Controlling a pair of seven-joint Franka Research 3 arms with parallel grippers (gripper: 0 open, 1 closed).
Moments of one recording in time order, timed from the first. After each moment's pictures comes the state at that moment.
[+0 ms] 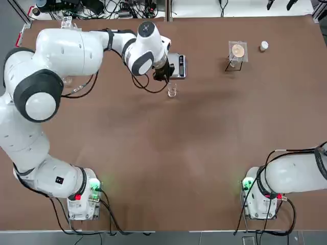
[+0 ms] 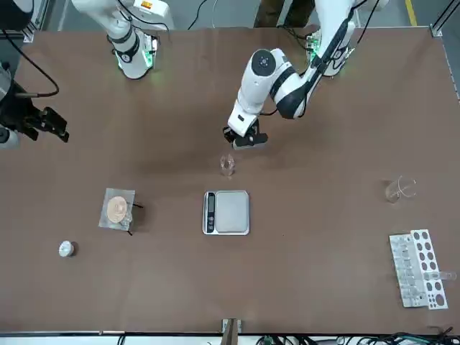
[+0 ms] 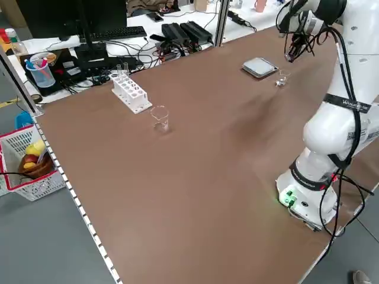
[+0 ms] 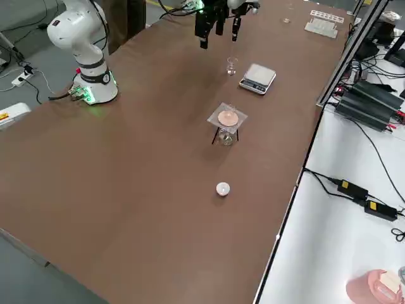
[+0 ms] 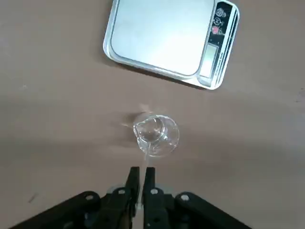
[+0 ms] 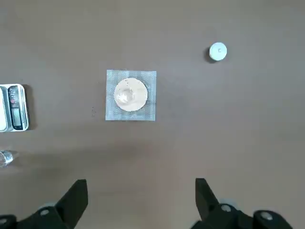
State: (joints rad) left arm -0.29 0.41 -0.59 -1.94 0.23 2.51 -1.23; right arm 0.15 -0.02 -0.13 -1.63 0.00 1.63 0.08
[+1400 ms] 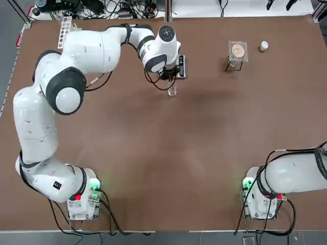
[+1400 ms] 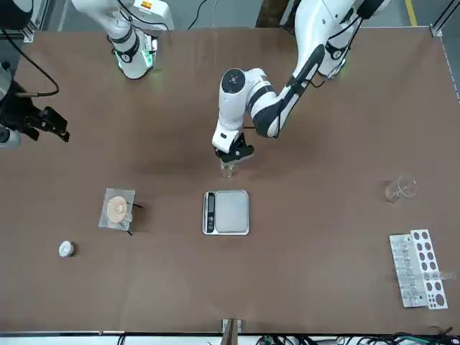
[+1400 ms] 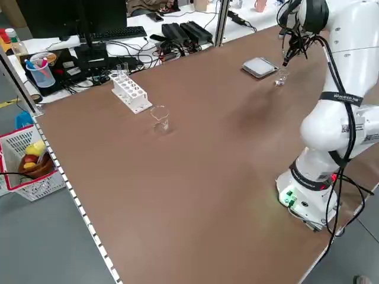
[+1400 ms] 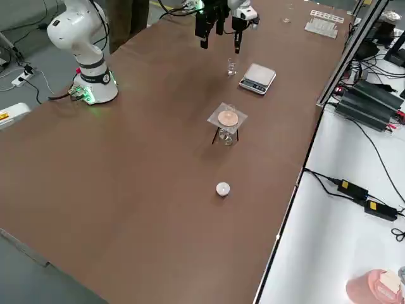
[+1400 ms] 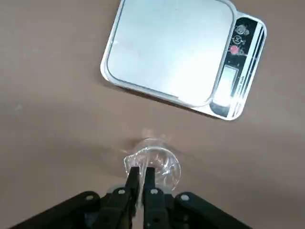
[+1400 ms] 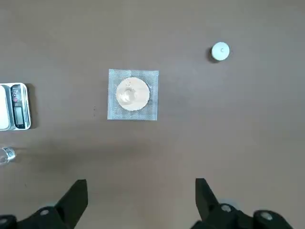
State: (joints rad) left arm -0.45 0.63 -0.50 -1.66 0.46 2.31 -1.43; right arm 0.15 -0.02 -0.13 -1.63 0.01 1.63 0.07
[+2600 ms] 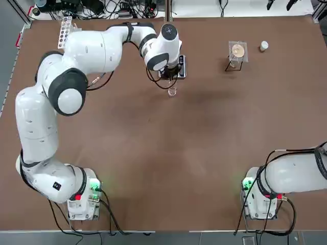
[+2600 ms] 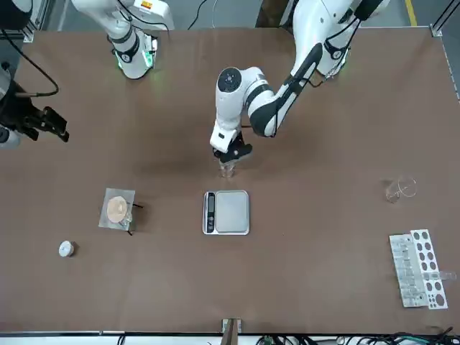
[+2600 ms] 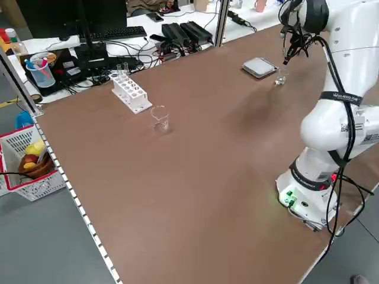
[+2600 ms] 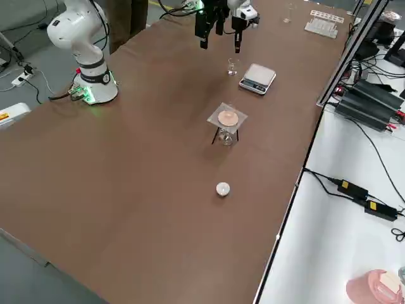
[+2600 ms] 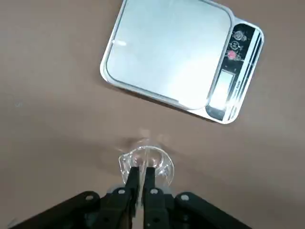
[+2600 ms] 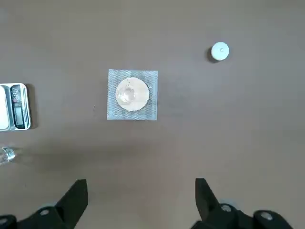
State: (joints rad) left arm -0.47 0.64 -0.49 -1.61 0.47 2.28 -1.47; right arm 0.14 -0.02 -0.13 -1.63 0.01 1.63 0.07
